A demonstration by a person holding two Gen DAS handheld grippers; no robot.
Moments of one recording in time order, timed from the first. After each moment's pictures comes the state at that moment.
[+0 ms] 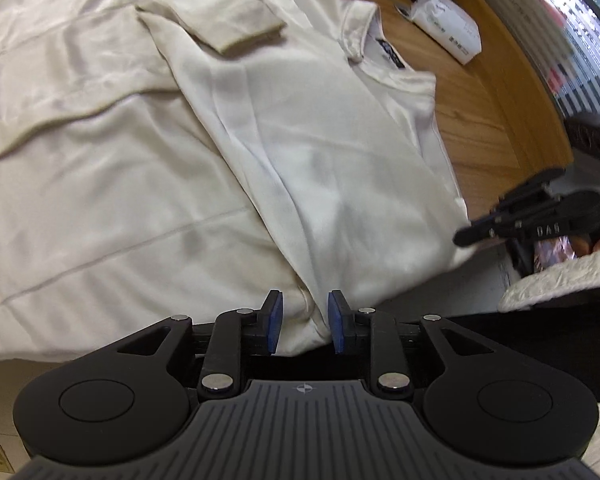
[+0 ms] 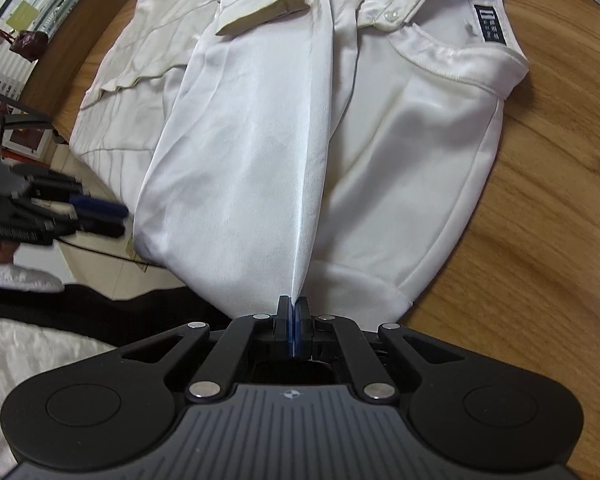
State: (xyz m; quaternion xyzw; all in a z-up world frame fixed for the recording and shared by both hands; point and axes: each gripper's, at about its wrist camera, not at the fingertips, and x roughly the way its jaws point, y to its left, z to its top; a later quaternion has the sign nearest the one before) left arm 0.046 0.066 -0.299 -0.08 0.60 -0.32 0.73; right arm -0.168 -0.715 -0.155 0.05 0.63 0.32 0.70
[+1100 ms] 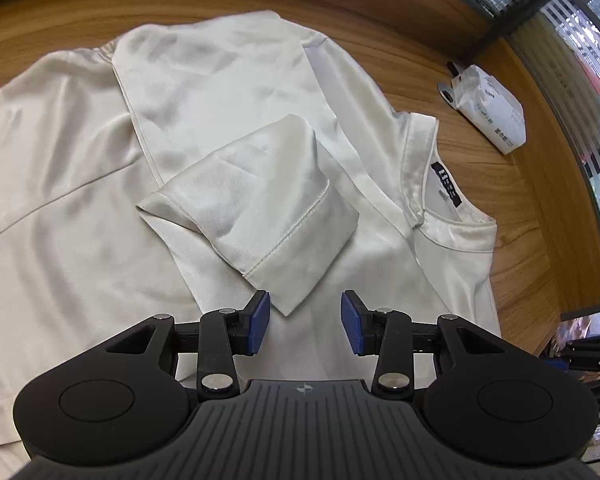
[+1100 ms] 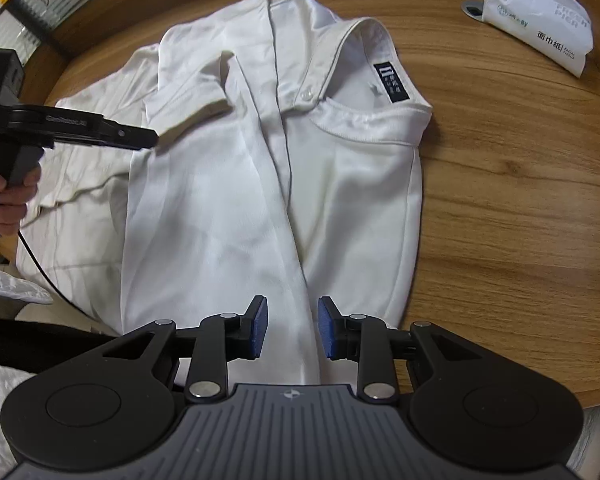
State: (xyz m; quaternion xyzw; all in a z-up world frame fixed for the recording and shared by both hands) left arm 0.220 0.035 -0.335 -0.11 0.60 -0.32 0.72; right arm -0.164 -0.701 -0.114 0.11 0.58 0.14 0.79
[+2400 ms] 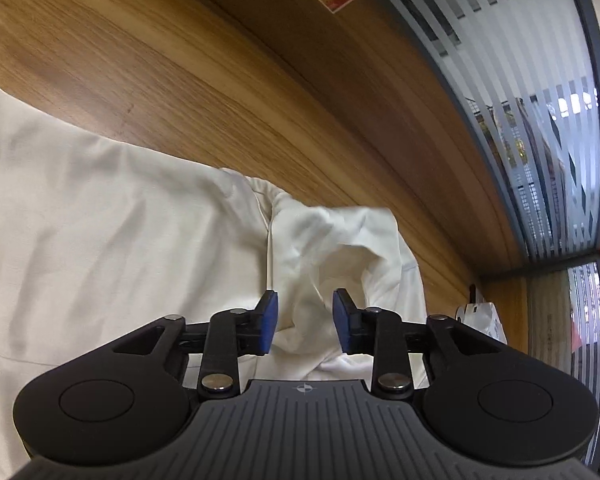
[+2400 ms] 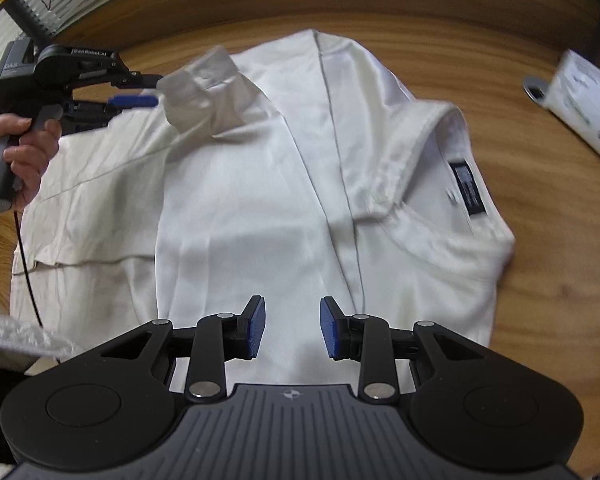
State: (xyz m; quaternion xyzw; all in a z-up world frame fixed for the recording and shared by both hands) left arm 0.328 0.147 -0.346 -0.34 0.55 -0.21 0.73; right arm -0.066 -0.619 -0.094 0.06 0.56 0.15 0.82
